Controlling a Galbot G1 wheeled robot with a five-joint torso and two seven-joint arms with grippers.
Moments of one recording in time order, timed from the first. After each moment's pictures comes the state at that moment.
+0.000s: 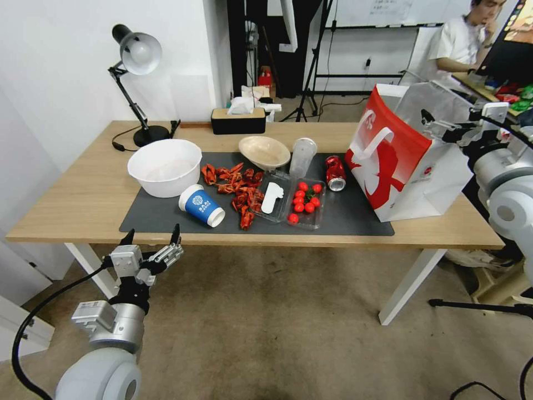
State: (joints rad) left arm 1.68 -1.34 -0.61 -2.30 -0.37 0.10 -0.14; right arm -0.87 0.67 0.54 1.93 0.89 -0.35 0.28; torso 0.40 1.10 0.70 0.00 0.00
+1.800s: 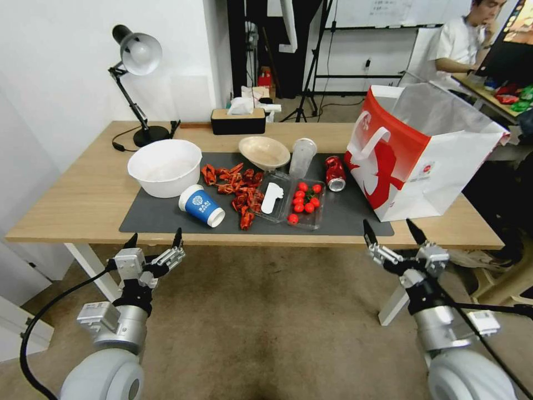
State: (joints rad) left arm 1.68 -1.35 -0.61 -2.27 -0.37 0.10 -0.12; right arm -1.71 1.14 0.57 2.19 0.46 0.20 0.08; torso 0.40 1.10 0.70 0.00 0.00
